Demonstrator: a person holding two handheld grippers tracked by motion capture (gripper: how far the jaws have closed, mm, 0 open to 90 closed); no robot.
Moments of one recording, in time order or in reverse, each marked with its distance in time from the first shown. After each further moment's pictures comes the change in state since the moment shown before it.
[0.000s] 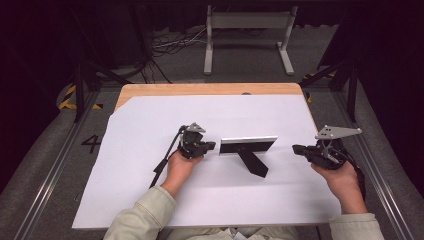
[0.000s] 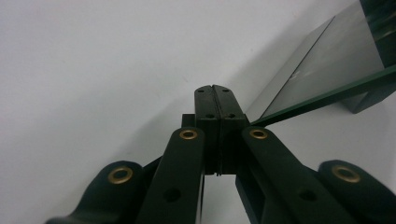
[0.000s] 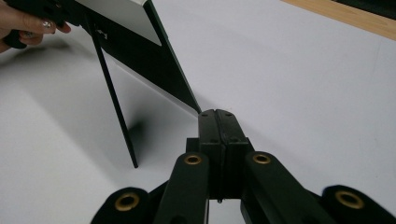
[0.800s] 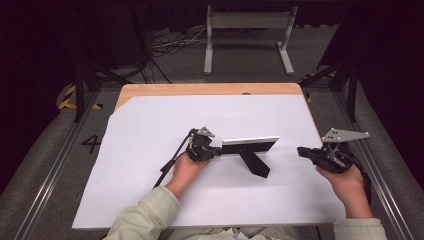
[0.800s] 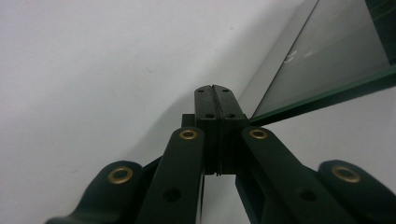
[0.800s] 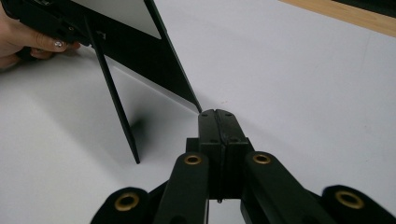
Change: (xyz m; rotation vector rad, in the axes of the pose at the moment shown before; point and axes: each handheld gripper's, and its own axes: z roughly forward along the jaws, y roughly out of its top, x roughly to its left) left arm -0.012 0.001 0.019 0.061 -0.044 0.070; right arm -0.002 -0.008 -0.011 -0.016 -0.011 0.022
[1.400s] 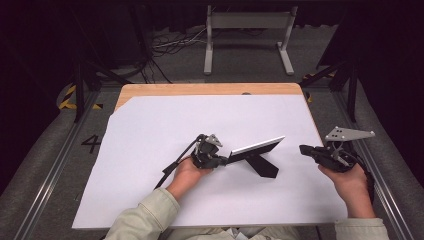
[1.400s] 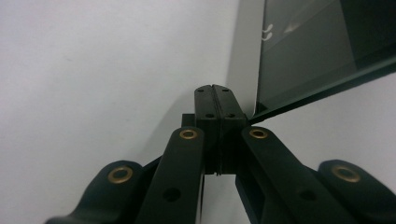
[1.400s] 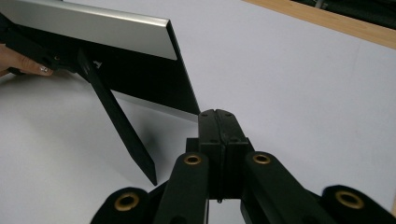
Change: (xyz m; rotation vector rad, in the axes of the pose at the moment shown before) left arm -0.028 -0.002 0.002 0.098 -0.074 0.129; right arm -0.001 0.004 -0.008 -0.023 -0.007 0.004
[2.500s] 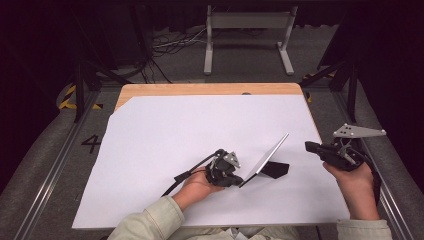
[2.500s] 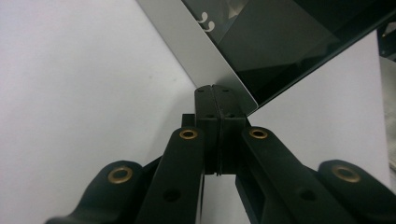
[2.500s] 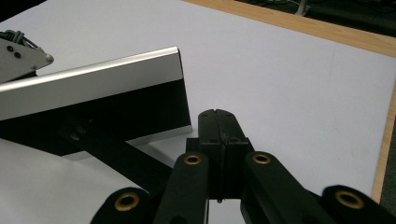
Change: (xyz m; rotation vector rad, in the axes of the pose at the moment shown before) left arm -0.058 0.006 0.017 0.097 -0.154 0.202; right arm 0.001 0.007 -0.016 -0.027 -0.044 0.069
